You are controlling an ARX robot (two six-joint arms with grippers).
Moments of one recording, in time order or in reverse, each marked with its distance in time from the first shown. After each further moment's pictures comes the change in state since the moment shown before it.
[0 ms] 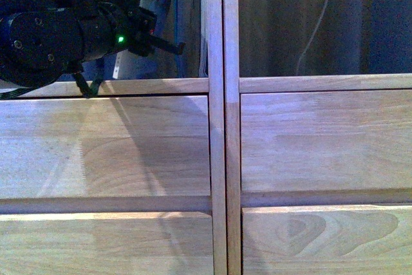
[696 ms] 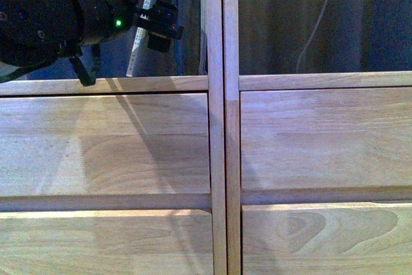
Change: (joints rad) left arm 0.020 -0.106 -0.080 -0.026 -0.024 -0.063; right arm 0.000 0.000 0.000 0.000 0.001 -0.002
